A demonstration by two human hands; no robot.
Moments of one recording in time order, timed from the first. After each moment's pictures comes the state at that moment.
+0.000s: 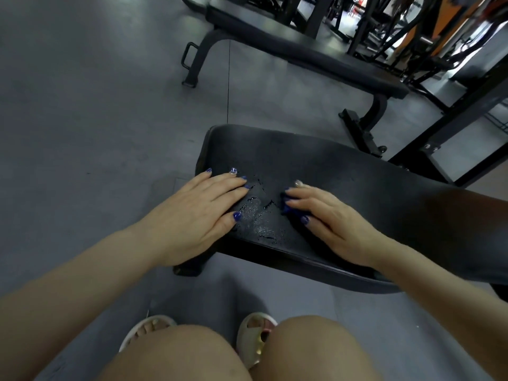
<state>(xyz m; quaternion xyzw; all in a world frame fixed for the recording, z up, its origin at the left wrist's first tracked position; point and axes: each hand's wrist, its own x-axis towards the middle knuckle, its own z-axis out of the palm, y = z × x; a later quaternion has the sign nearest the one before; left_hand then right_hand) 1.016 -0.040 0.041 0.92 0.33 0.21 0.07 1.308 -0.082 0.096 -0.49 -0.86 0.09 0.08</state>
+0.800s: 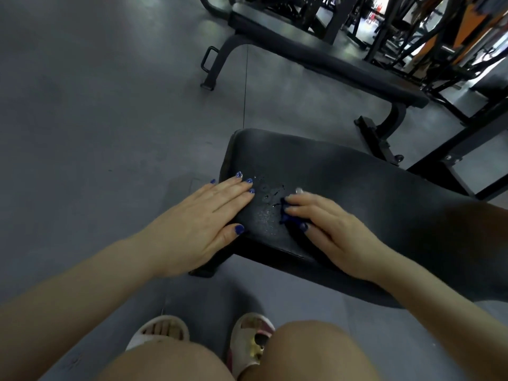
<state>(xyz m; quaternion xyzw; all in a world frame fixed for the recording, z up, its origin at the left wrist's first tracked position) 0.984 -0.045 0.025 0.91 0.34 0.21 0.10 1.266 -0.081 0.096 -0.46 -0.88 0.10 0.09</state>
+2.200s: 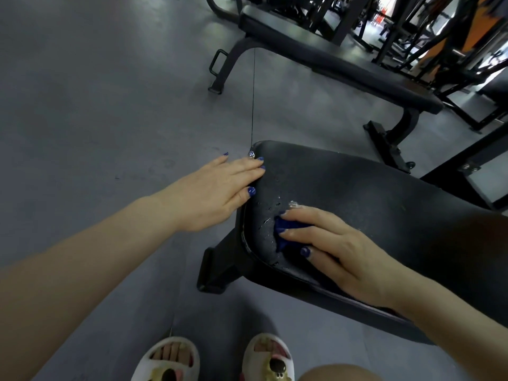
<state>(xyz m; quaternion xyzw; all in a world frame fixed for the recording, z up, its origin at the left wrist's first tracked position) 0.975 0.044 0.038 0.91 0.36 0.19 0.13 1.227 -0.060 0.099 -0.41 -0.90 0.11 0.06</state>
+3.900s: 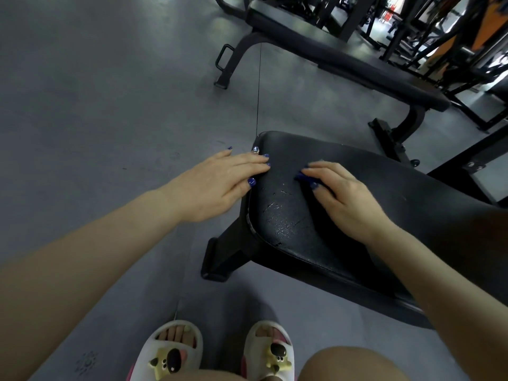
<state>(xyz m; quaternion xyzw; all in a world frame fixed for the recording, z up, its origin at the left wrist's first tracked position) 0.970 0.031 0.029 0.89 0.34 0.24 0.16 1.235 -0.010 0.084 -0.58 -0.80 0.05 0.15</state>
